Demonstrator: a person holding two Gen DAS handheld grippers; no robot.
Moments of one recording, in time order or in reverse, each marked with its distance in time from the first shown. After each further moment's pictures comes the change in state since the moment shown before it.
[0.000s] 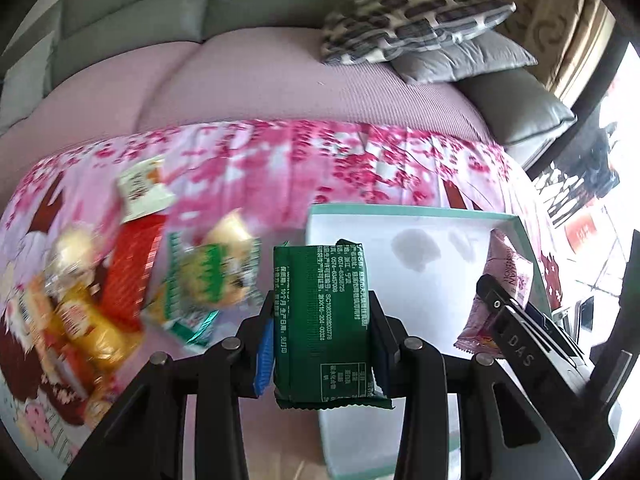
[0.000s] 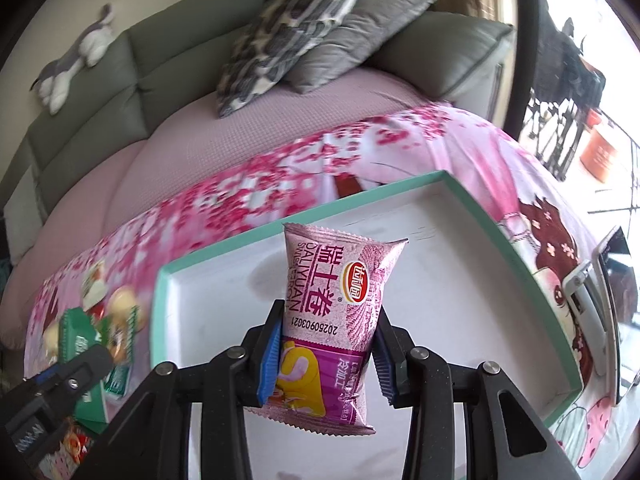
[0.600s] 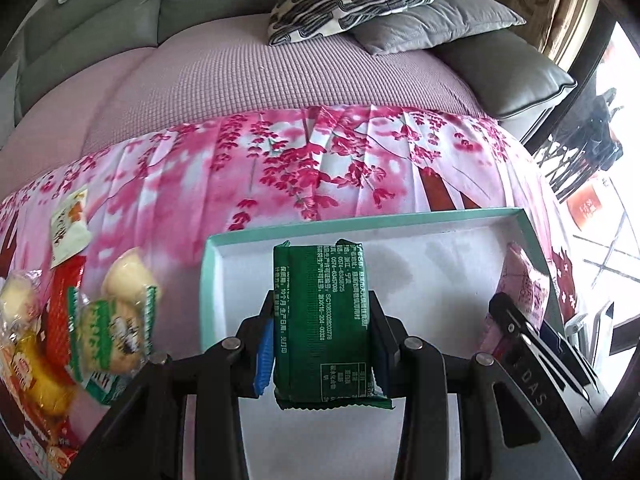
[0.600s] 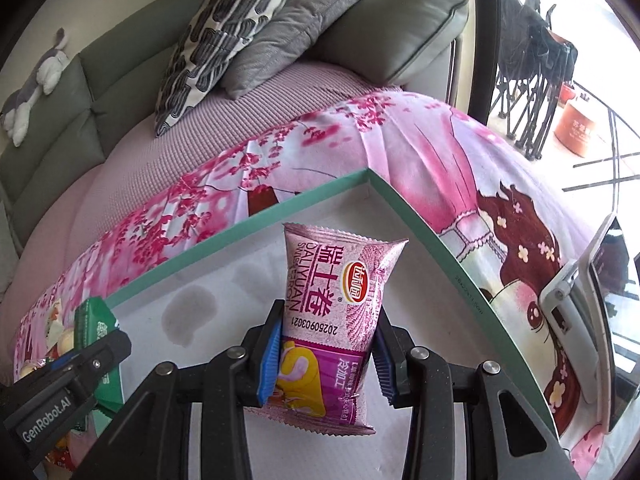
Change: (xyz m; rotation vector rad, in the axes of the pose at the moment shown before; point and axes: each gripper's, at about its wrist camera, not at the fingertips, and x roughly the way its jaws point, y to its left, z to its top) left arm 0.065 -0.059 0.024 0.084 0.044 0.016; right arm 0.035 -0.058 0.018 0.093 0.016 -0.067
